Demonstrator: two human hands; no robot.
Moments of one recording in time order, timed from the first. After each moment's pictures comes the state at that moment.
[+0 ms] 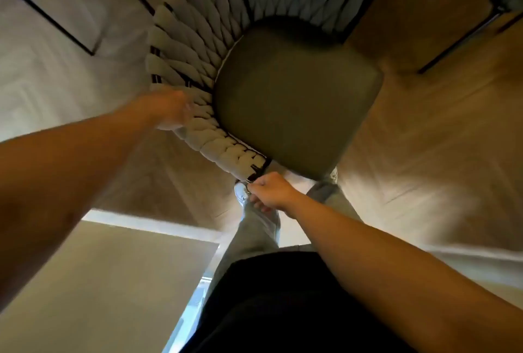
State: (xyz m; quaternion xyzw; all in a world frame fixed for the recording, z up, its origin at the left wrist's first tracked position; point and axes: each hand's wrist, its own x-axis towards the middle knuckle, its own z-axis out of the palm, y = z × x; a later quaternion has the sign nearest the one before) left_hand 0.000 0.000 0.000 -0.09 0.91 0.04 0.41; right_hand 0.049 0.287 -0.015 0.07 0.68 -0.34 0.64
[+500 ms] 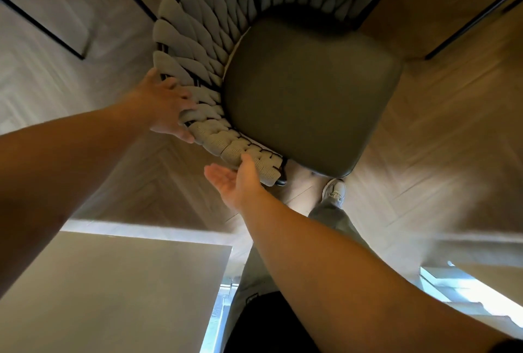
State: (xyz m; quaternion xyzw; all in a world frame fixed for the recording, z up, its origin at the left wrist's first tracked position) left_hand 0.006 -0.073 -0.038 0.13 0.89 -0.16 0.41; right_hand 0.085 0.146 -0.049 0.54 0.27 -0.67 0.43
